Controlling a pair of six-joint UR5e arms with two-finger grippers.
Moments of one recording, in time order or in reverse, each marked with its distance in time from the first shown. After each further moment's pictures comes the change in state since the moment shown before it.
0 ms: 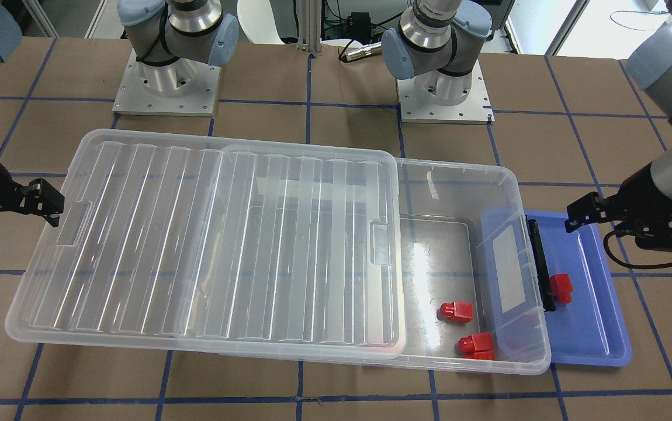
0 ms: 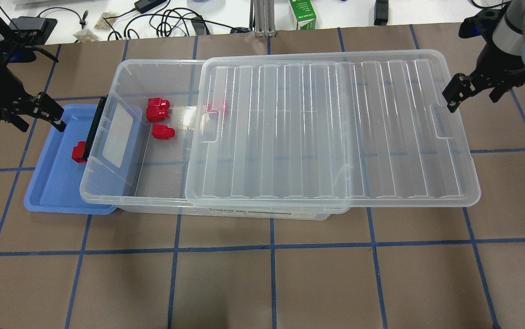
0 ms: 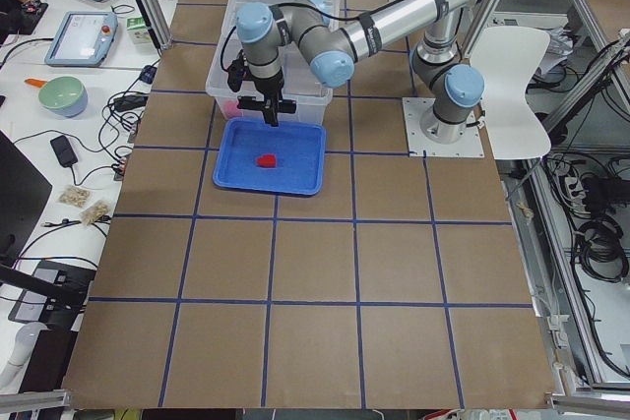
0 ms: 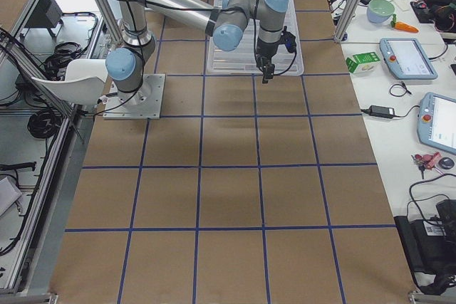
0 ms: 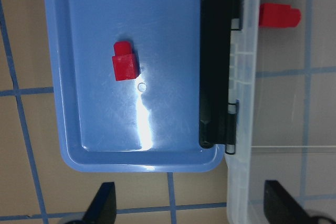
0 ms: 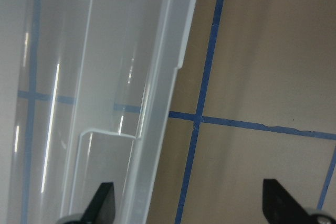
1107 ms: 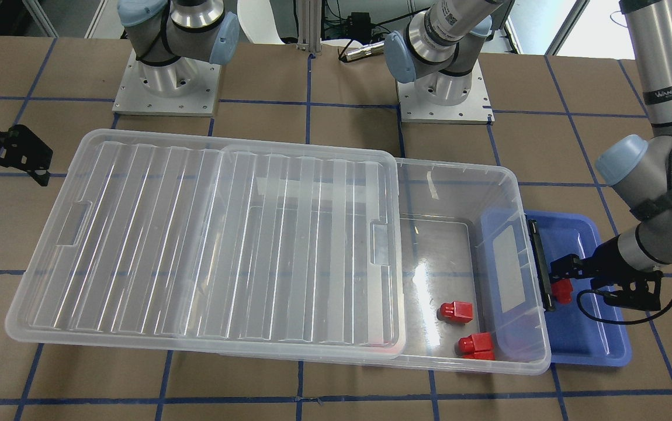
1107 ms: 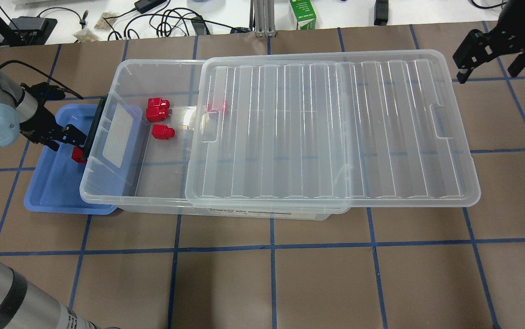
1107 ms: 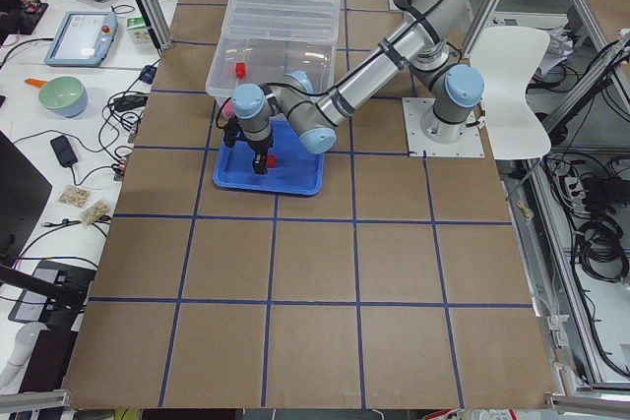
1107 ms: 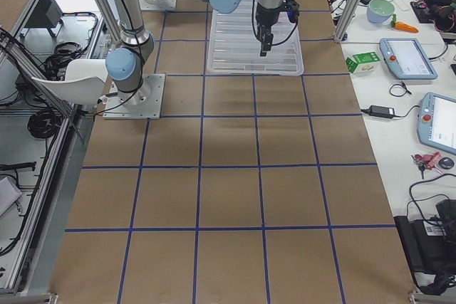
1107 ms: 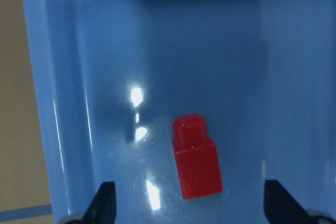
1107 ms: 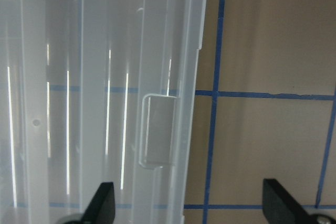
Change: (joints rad) left arm 0.052 -0.243 -0.080 0.307 -0.035 0.078; right arm 0.064 -0.058 -0.190 0.280 0.045 0.203
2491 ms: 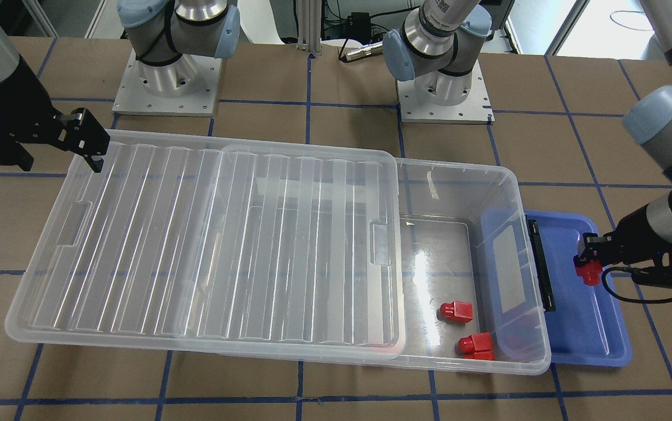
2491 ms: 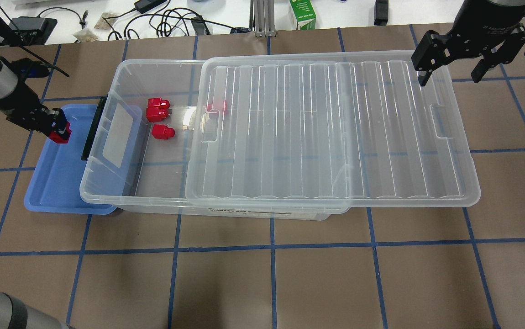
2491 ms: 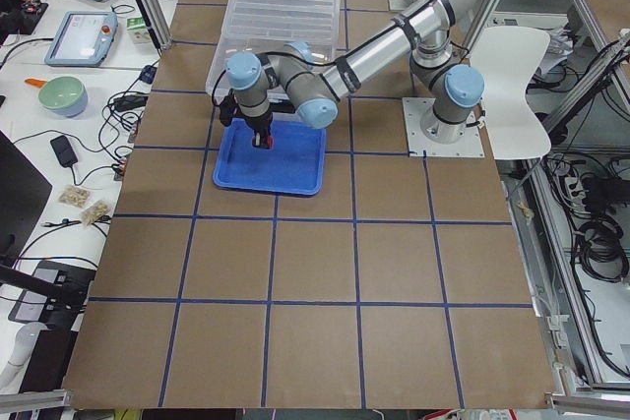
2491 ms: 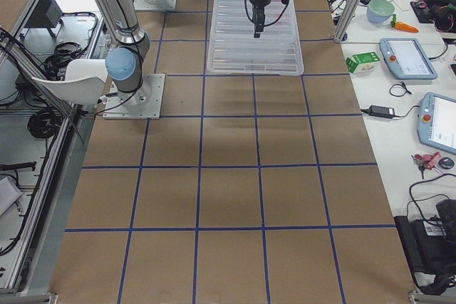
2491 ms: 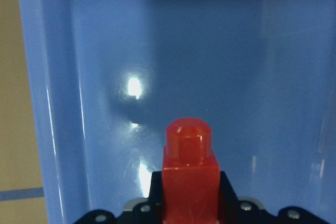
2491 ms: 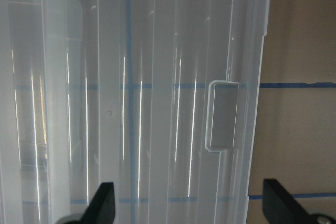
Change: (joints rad) left arm -0.050 0.159 0.131 -0.297 0.015 -0.056; right arm 0.099 -0.046 0.016 0.015 0.008 0.124
